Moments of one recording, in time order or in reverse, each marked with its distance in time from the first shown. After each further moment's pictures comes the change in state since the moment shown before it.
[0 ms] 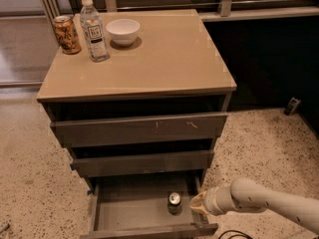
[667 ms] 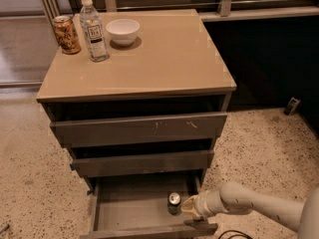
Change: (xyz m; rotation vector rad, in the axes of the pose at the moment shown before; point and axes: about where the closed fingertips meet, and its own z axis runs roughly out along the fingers) arm 0.017 -0.002 0.066 -0.042 -0.039 -0.021
